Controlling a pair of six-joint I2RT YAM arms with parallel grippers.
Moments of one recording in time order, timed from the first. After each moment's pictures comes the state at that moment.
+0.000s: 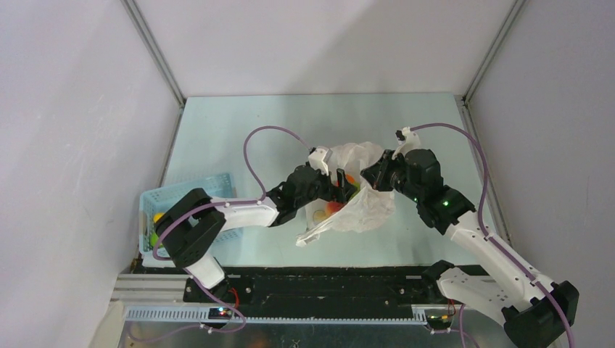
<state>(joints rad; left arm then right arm) -0.88 1.62 0.78 0.53 -0.02 -0.53 0.56 0.93 0.85 -0.28 -0.05 0.57</state>
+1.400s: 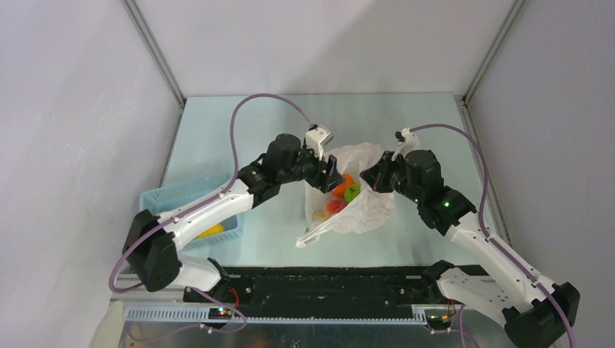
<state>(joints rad) -0.78 1.36 1.06 -0.08 0.26 -0.19 0.57 0.93 0.85 -0.30 -0.07 0.57</state>
